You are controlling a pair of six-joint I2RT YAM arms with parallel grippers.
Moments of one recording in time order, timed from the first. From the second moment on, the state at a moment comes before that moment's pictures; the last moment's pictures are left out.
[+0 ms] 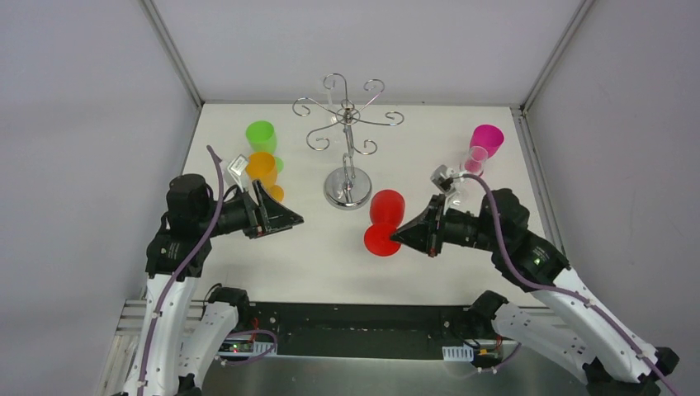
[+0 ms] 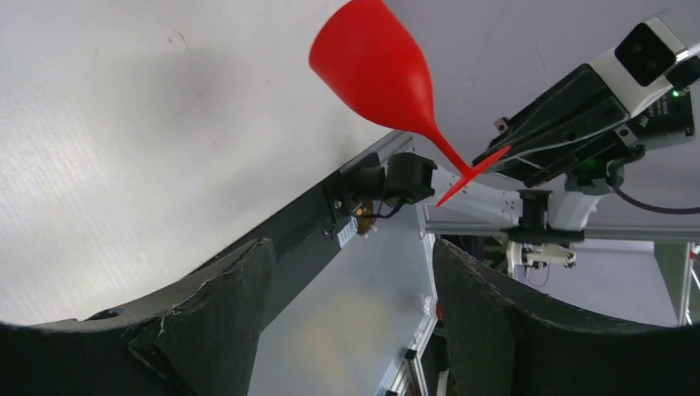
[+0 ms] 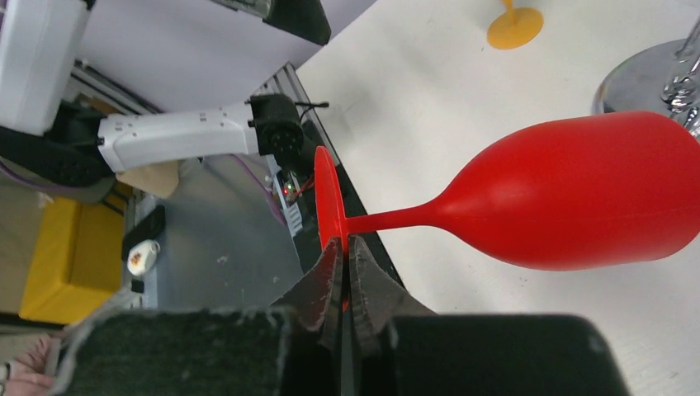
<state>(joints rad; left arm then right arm) -0.08 0.67 0.94 -0.74 0.87 -0.72 0.72 0.67 0.89 -0.42 -0.54 0.45</state>
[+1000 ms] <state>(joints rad) -0.49 0.48 0.57 -0.52 0.77 -1.02 1.38 0.91 0.84 -0.29 -0.02 0.03</state>
